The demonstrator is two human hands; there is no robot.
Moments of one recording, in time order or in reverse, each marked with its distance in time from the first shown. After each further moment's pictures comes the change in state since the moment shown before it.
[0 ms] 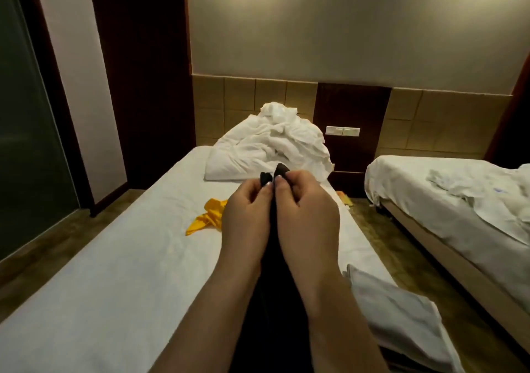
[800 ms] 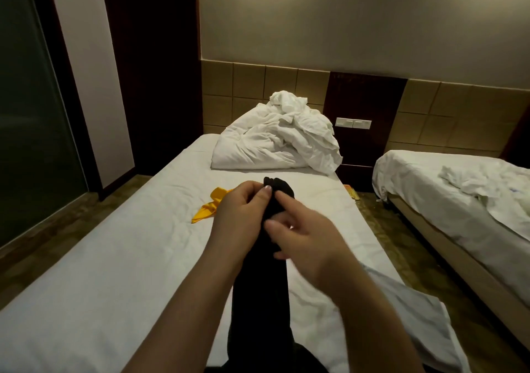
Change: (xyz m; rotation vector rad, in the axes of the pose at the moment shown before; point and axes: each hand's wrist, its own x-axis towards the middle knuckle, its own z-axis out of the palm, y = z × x) left_hand 0.019 -0.022 -0.022 0.093 -0.060 -0.005; right_hand -0.004 0.027 -0.003 0.068 -0.545 0.045
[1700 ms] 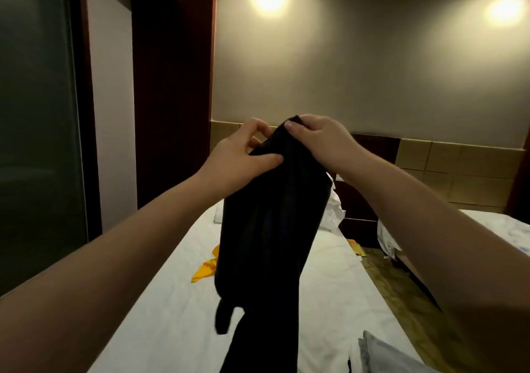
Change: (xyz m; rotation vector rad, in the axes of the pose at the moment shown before) left_hand 0.076 0.124 -0.050 0.317 -0.134 0.439; right_hand 0.128 -0.117 -0.096 -0.270 0.173 -0.377
